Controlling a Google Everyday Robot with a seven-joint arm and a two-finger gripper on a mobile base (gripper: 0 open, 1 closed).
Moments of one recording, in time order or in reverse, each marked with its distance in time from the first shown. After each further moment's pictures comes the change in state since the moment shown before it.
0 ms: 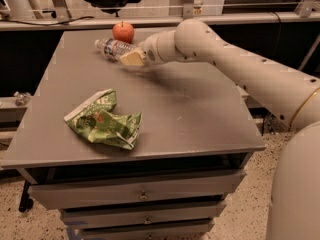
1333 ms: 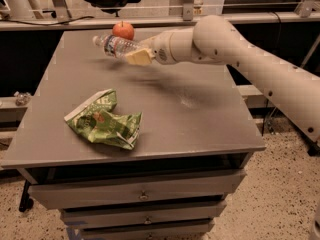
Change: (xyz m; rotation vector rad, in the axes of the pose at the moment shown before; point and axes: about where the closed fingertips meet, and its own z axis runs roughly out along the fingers) arm -0.014 0.021 -0.046 -0.076 -0.074 -0.025
